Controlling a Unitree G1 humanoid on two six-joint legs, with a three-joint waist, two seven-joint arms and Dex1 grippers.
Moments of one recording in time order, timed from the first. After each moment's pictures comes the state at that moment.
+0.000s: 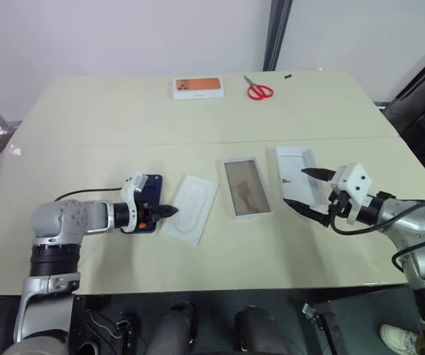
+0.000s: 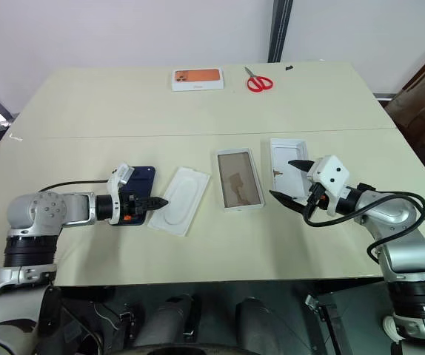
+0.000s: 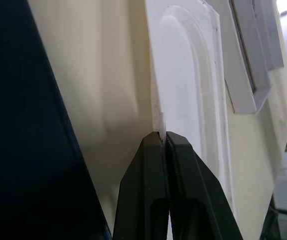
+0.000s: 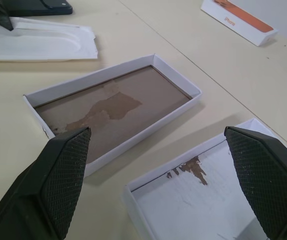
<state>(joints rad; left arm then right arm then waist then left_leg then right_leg) -0.52 0.49 0.23 0.13 -0.72 1.41 -0.63 -0.19 -0.76 -0.13 -0.13 0.33 0.20 0.92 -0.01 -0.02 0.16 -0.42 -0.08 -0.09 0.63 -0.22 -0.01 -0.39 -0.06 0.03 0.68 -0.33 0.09</state>
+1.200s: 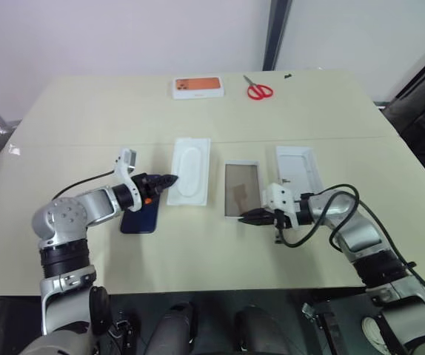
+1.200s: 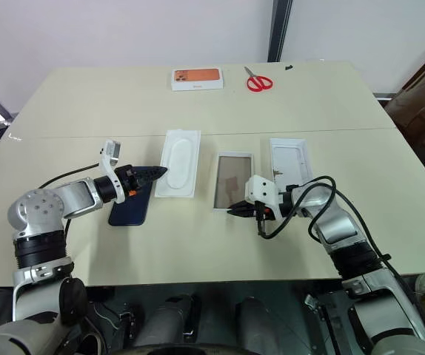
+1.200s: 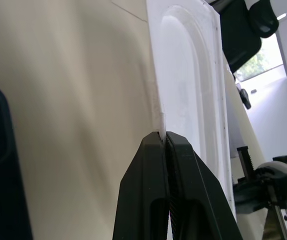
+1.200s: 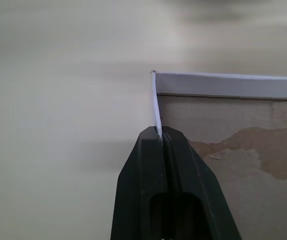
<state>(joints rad) -0.57 0.31 0.45 0.05 -0.86 1.33 -0.36 -0.46 -0.58 0.26 0.09 0.17 0.14 1.18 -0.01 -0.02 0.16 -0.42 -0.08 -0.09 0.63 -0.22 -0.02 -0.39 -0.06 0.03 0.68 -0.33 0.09</state>
